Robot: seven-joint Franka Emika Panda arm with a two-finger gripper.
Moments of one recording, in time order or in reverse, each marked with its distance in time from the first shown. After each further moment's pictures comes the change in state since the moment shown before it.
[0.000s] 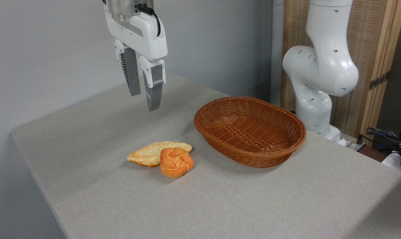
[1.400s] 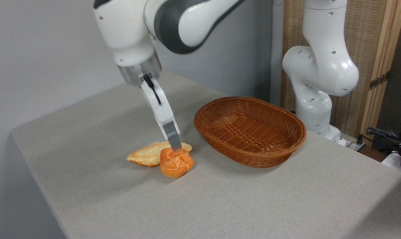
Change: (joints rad) arm 0.018 0.105 -0.001 -0.176 0.001 0.021 0.281
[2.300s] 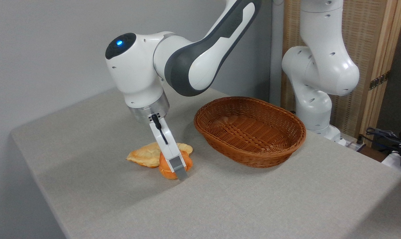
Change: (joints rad) arm 0.031 0.079 0.002 -0.101 0.000 0.162 0.073
